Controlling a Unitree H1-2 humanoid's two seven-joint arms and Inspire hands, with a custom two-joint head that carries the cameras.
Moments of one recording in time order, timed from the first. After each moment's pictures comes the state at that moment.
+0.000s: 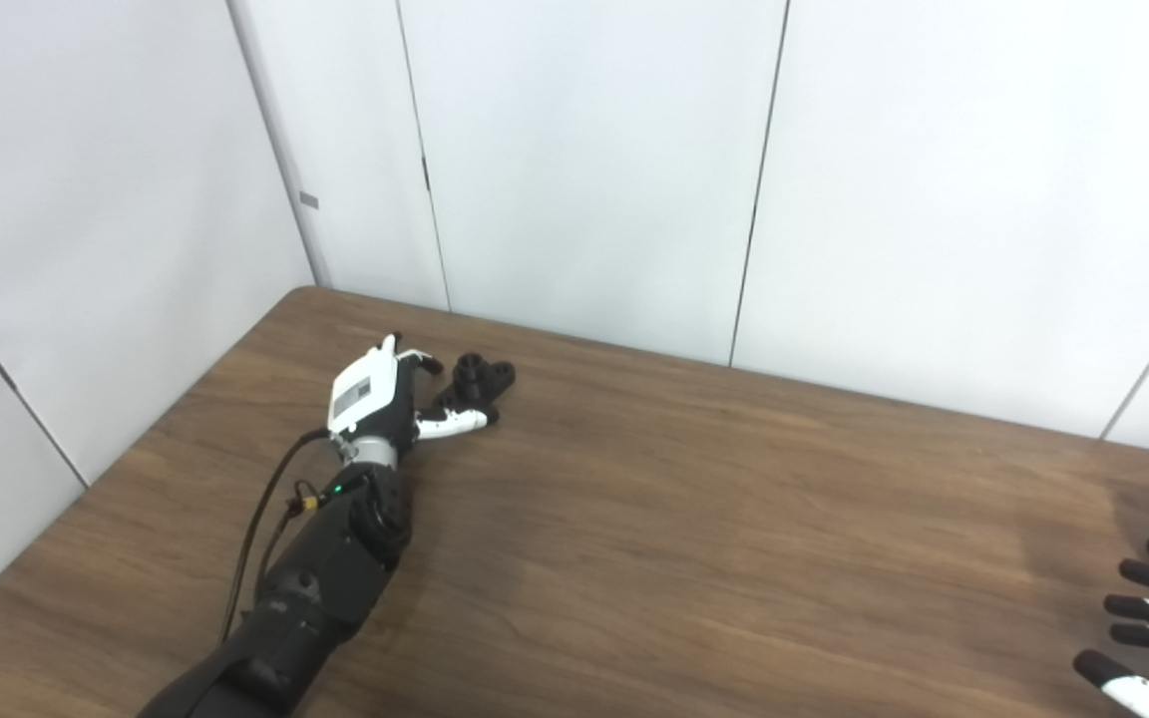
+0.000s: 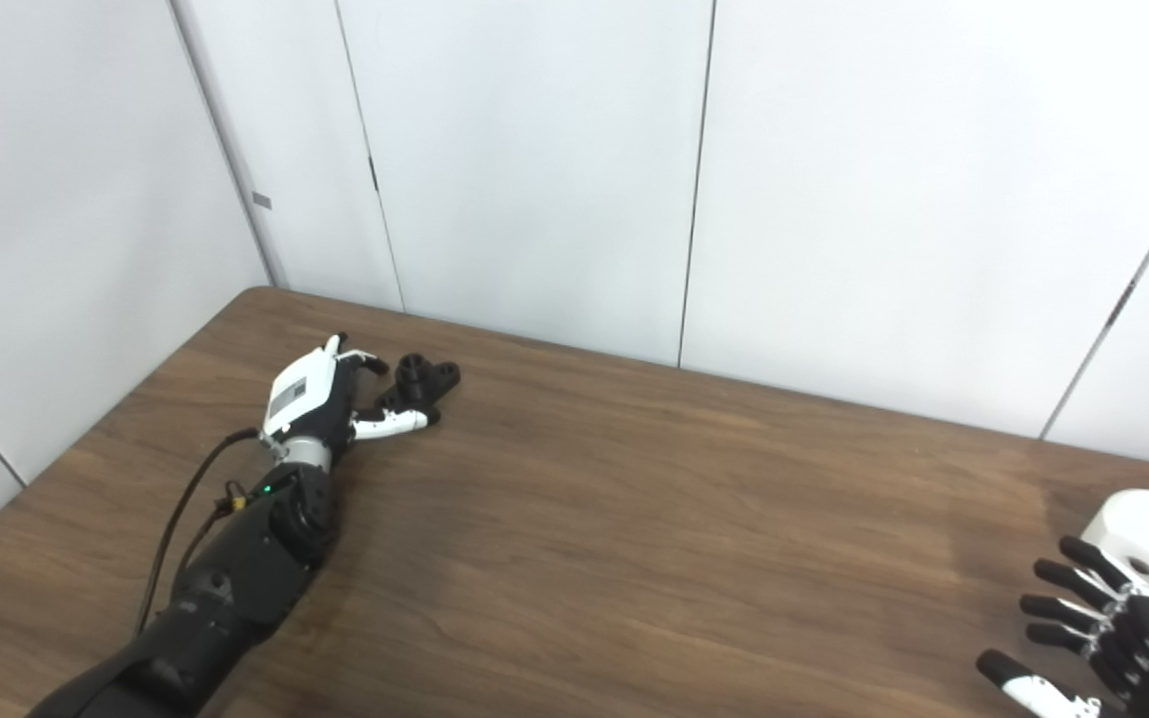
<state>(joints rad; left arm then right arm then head) -0.49 0.43 -0.11 0.65 0.52 0.23 0.32 0.00 -0.22 -0.15 -0.20 0.05 0.07 0.08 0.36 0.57</state>
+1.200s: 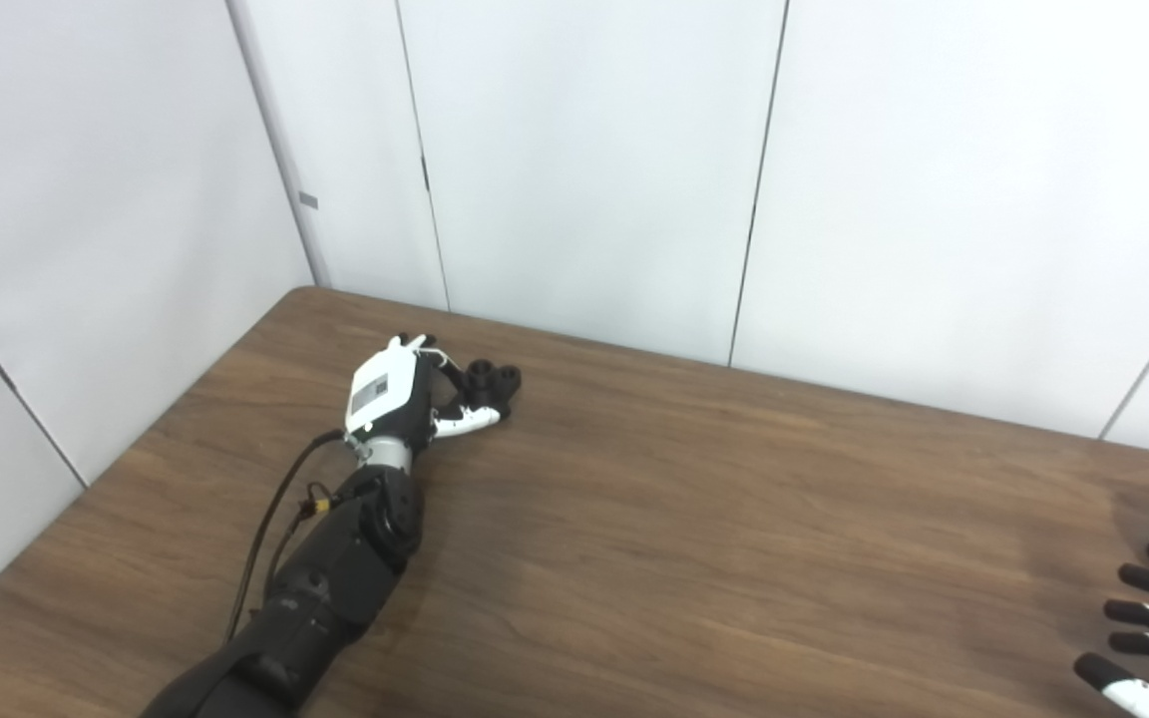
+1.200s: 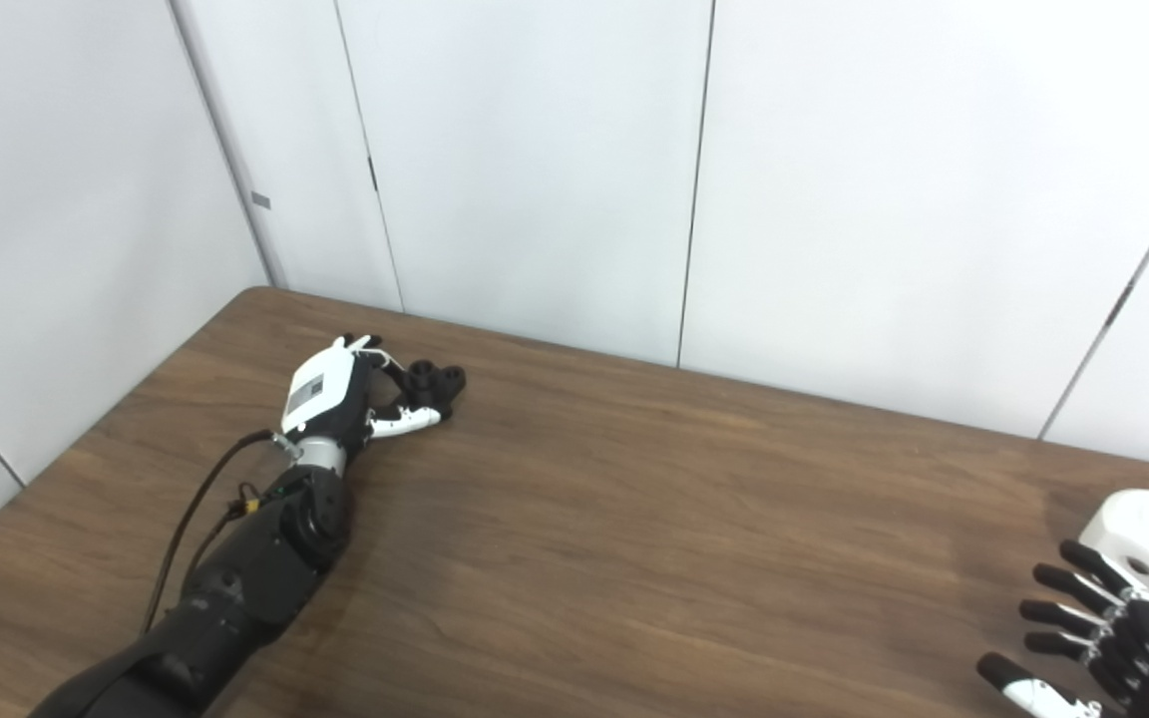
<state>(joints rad) -0.50 0.43 -0.15 0.69 0.51 0.13 0.39 0.00 -0.22 -0.15 -0.21 0.05 0.09 0.08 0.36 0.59</state>
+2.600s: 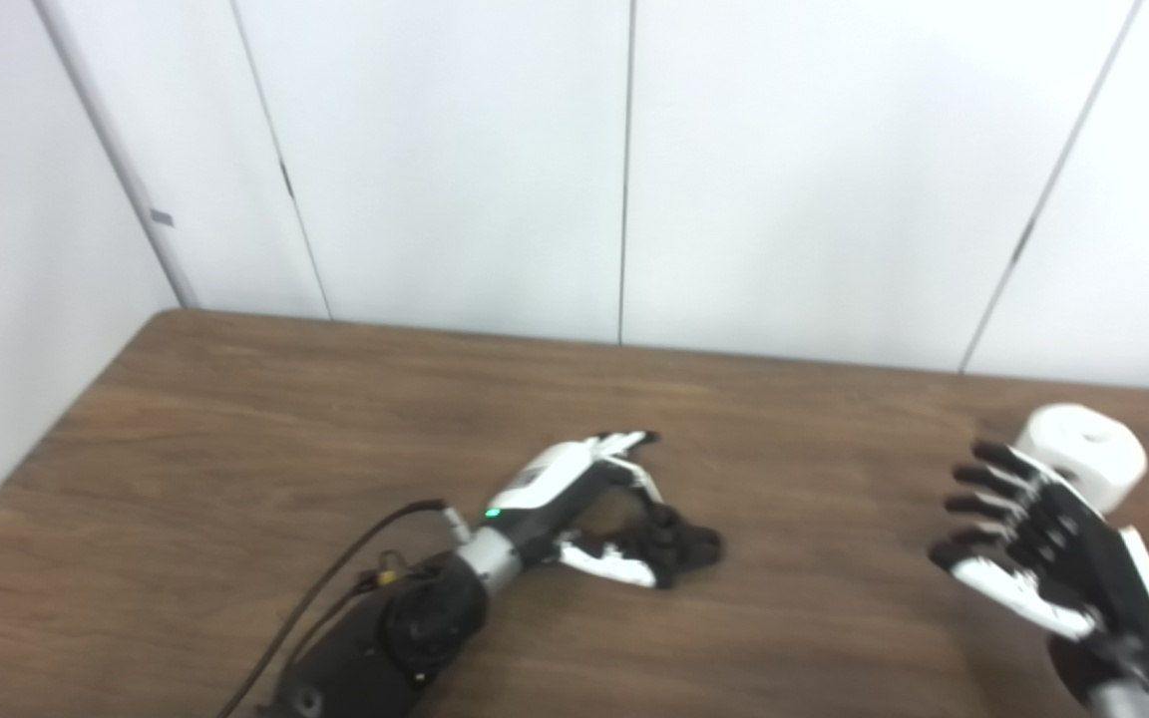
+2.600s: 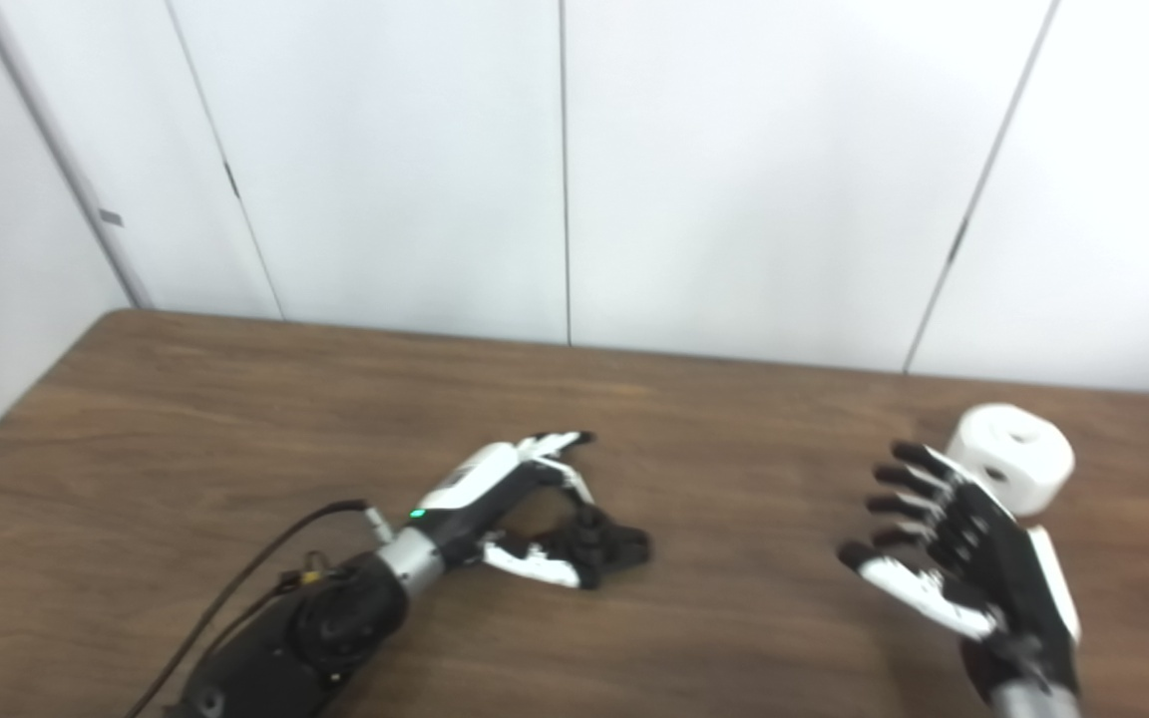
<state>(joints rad) -0.39 0.28 -0.52 0.31 0.42 -0.18 -0.05 -0.03 -0.16 -0.12 -0.25 0.07 0.11 0.06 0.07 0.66</state>
